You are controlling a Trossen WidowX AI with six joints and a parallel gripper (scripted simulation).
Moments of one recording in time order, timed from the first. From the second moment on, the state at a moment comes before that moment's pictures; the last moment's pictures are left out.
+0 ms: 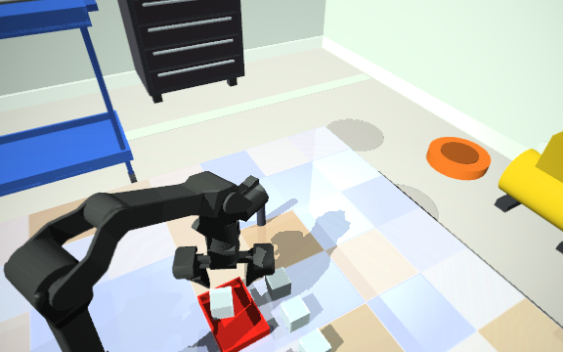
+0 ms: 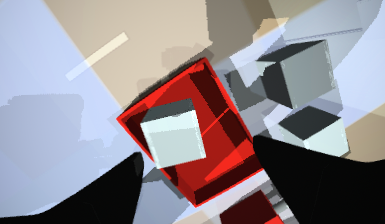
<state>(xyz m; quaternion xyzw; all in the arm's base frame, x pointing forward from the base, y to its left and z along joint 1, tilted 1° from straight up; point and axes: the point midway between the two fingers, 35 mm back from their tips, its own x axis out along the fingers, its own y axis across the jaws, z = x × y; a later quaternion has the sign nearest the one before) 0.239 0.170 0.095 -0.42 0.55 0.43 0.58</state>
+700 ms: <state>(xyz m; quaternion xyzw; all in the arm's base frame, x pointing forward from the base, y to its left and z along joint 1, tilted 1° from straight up) 0.332 0.083 0.101 0.14 0.69 -0.12 0.70</state>
